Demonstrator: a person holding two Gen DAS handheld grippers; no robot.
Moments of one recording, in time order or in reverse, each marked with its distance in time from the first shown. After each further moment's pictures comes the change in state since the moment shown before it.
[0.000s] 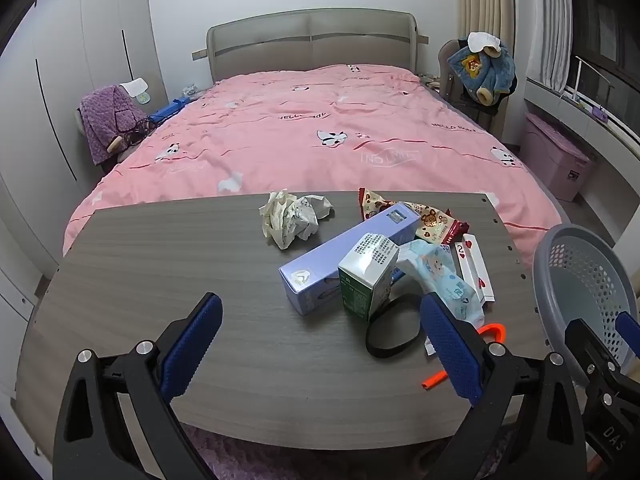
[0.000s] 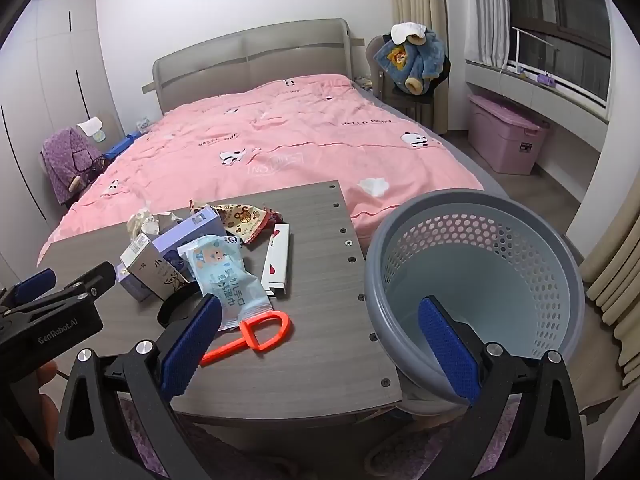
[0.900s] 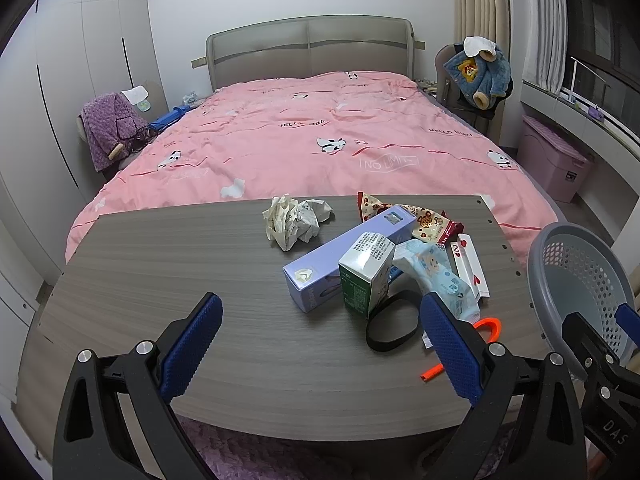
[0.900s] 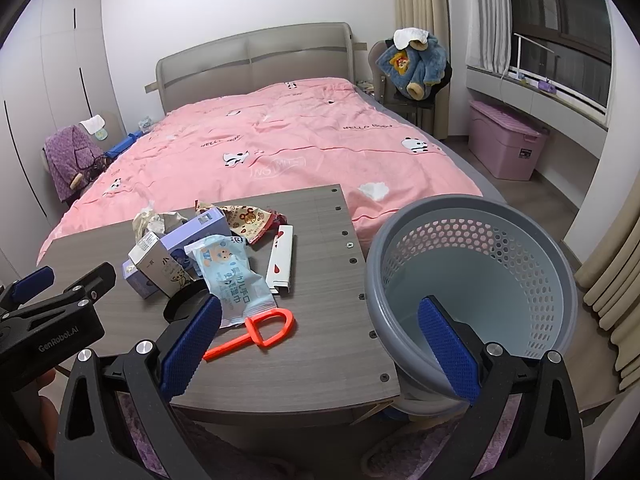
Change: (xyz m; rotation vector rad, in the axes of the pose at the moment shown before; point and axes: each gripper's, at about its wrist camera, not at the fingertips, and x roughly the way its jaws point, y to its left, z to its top) left arm -0.019 0.003 -0.003 0.010 -0.034 0.000; right arm -0.010 0.004 -0.002 -0.018 -0.011 -0.003
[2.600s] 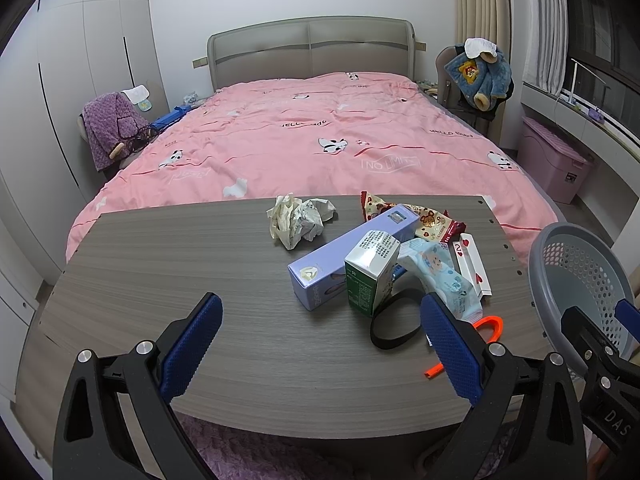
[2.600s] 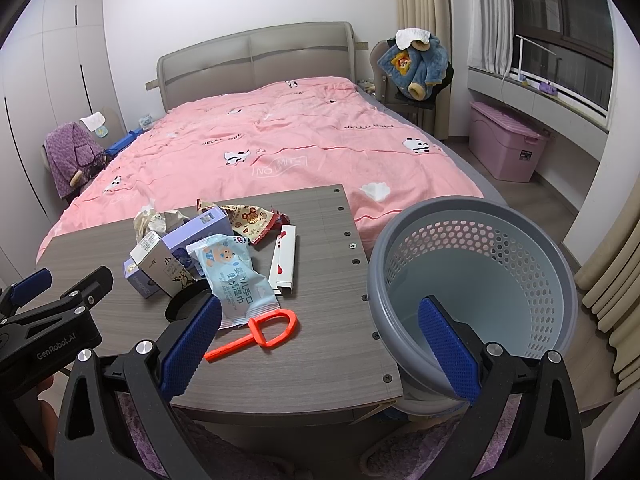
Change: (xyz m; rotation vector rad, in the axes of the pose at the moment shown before) left arm 0.000 0.003 -0.005 -0.003 -0.009 0.002; right arm 0.003 0.007 0.000 -0.010 0.003 -0.006
